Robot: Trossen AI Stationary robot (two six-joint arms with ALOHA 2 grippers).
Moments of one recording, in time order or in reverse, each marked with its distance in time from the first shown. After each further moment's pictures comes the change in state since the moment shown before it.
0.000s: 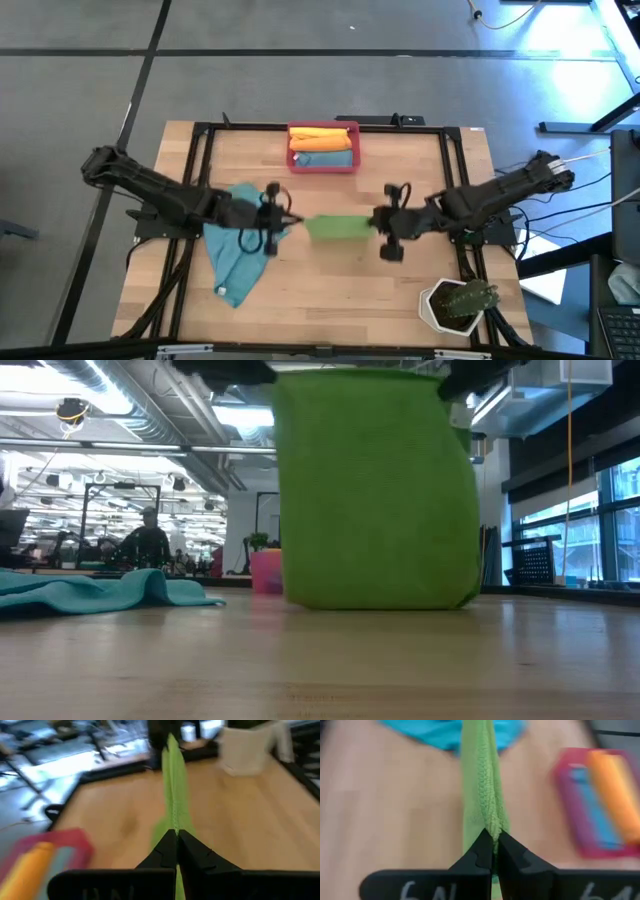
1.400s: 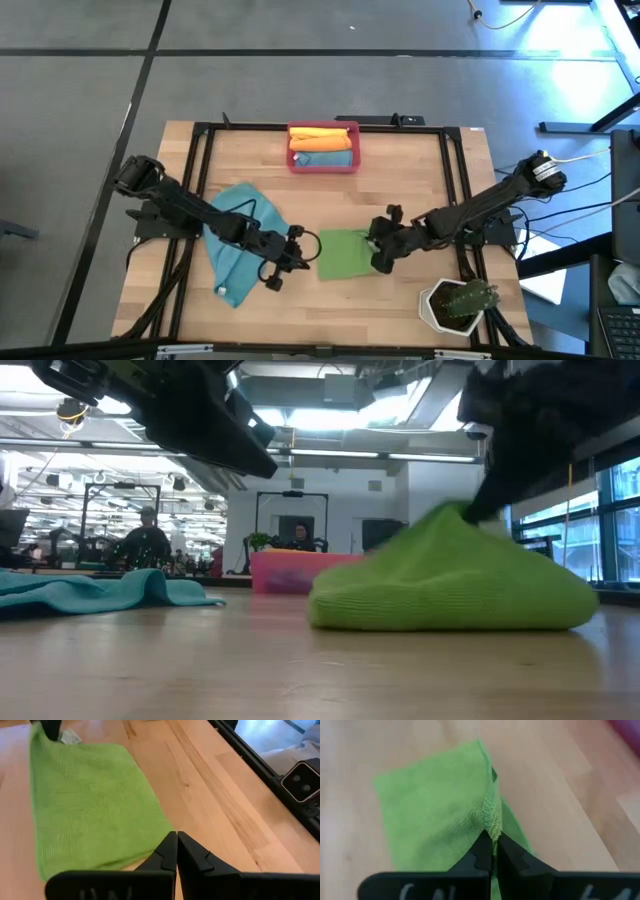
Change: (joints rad) left arm -0.065 0.369 -0.024 0.205 0.343 -0.069; right arm 0.040 0.097 -0.343 0.307 0.028 0.389
